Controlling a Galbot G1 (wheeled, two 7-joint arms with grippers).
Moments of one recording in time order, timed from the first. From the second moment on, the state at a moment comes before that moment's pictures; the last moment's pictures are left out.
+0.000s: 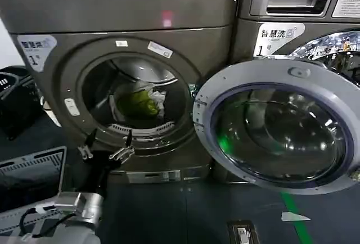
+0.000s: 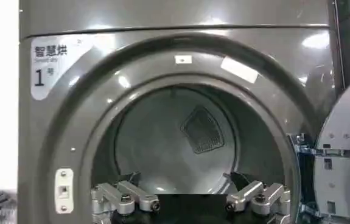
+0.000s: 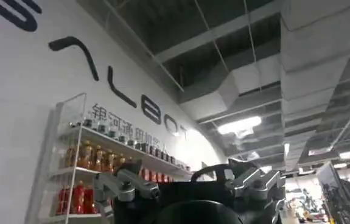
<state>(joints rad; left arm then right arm) 1.43 -1.55 -0.55 -2.44 0.07 0.40 0.07 -1.81 0.99 2.59 1.87 1.01 -0.40 -0.06</state>
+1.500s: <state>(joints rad) 1.43 -1.56 -0.55 -2.45 0.07 0.40 0.08 -1.80 0.99 2.58 1.88 1.01 -0.38 -0.06</state>
